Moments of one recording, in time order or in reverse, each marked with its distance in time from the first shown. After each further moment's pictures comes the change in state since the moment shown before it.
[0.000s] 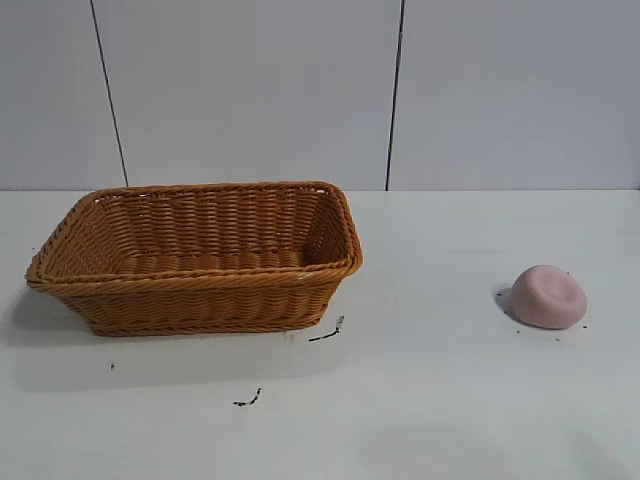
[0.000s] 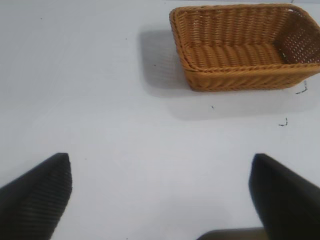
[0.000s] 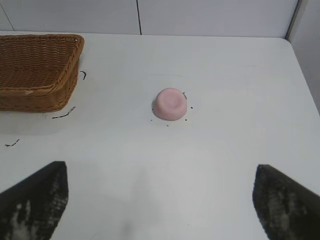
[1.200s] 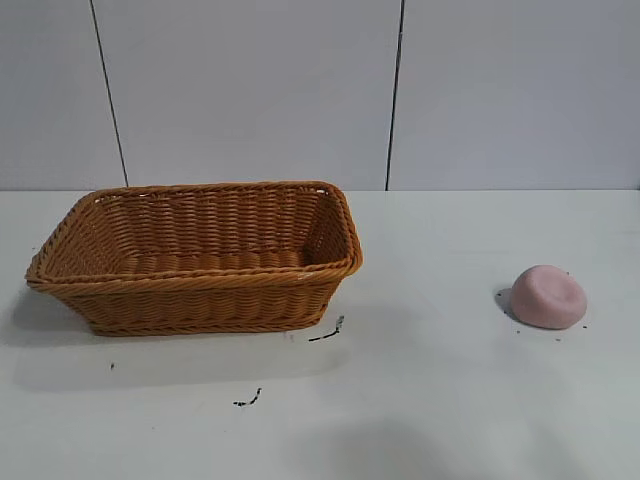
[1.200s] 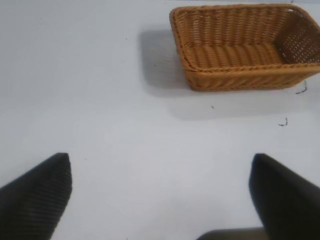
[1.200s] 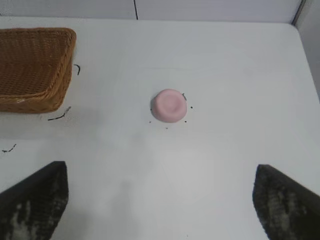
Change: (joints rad) left arm 0.000 0.000 0.000 0.000 0.000 0.000; right arm 0.000 1.150 -0.434 -0.001 -0.116 0.000
